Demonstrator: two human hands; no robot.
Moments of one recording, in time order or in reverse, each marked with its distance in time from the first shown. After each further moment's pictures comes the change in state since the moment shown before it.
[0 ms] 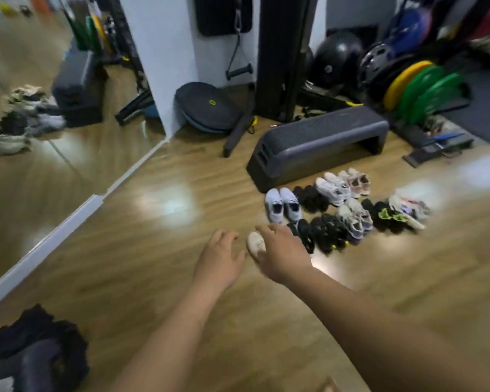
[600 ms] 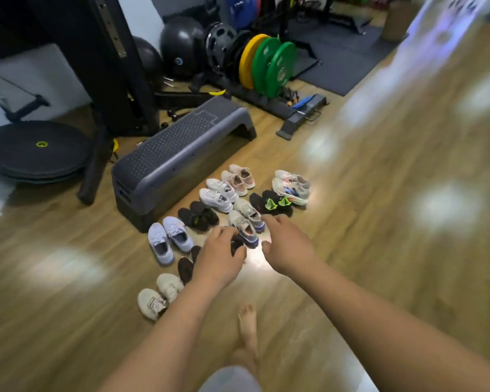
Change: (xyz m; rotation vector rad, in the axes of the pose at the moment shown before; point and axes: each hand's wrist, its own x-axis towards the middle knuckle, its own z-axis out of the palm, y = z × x) left_hand 0.192 0.397 0.280 0.043 -0.317 0.366; right_hand 0.018 0.477 -0.146 0.152 0.144 0.499
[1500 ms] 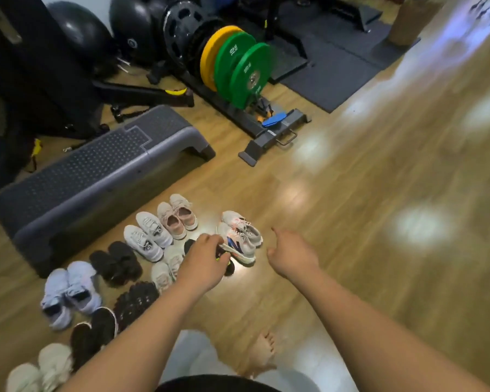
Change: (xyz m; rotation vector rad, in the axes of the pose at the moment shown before) left_hand 0.470 0.249 0.160 0.022 -0.131 -0.145; right_hand 0.419 0.355 -0.196 -0.035 -0.183 0.189
